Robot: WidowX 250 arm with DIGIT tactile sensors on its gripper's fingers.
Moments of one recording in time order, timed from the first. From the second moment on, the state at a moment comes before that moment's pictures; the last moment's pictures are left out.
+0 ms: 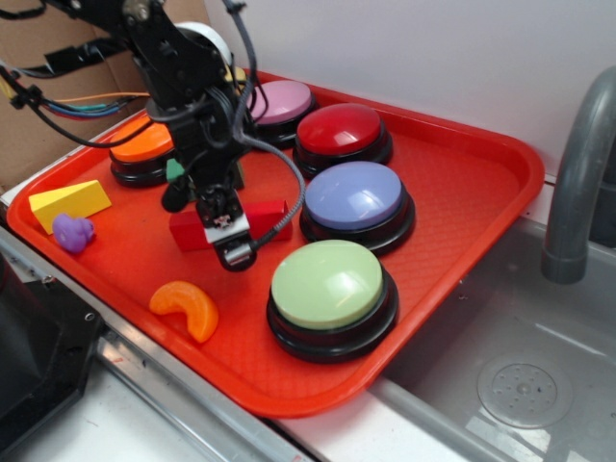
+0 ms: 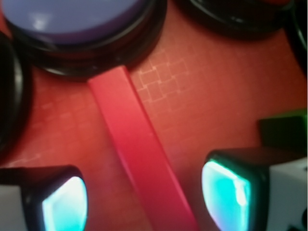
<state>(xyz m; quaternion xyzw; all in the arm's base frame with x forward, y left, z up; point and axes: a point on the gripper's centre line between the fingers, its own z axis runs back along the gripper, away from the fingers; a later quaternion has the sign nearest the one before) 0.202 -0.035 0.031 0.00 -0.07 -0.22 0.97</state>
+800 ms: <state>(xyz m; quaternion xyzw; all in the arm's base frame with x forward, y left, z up) 0.198 -0.036 0.023 0.01 -0.01 -0.19 0.98</state>
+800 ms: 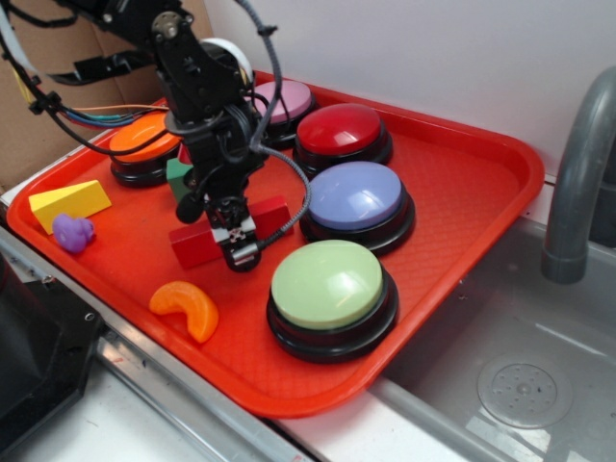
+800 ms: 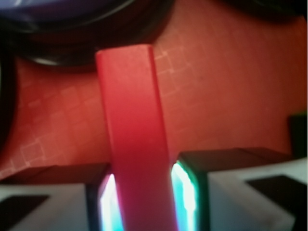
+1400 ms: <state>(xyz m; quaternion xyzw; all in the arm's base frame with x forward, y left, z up) 0.188 -0.016 0.107 -0.01 0.03 -0.08 1.00</state>
